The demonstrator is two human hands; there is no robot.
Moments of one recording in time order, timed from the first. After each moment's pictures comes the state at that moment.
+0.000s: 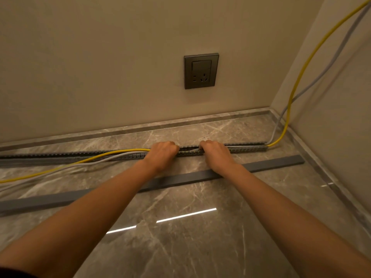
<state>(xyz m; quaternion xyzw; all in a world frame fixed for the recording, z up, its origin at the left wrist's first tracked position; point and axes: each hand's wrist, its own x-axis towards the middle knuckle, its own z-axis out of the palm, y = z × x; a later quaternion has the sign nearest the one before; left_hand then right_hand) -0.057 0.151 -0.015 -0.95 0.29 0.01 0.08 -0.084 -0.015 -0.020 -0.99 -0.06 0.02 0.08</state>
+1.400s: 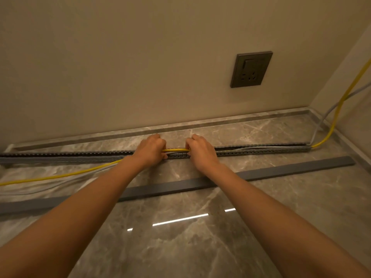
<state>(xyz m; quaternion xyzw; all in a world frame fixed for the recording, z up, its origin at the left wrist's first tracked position) -0.034 0.303 -0.004 -0.98 0.15 0.09 -0.05 -0.067 0.150 -0.015 -0.99 -0.09 -0.02 0.14</state>
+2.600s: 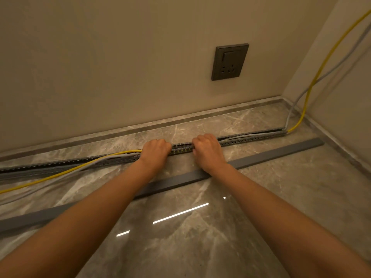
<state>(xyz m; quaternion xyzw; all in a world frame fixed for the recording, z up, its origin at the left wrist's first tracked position) -0.051 0.263 -0.010 -0.95 0.26 0.03 0.15 -0.090 0.123 -0.019 -0.99 -0.03 -0.08 0.07</state>
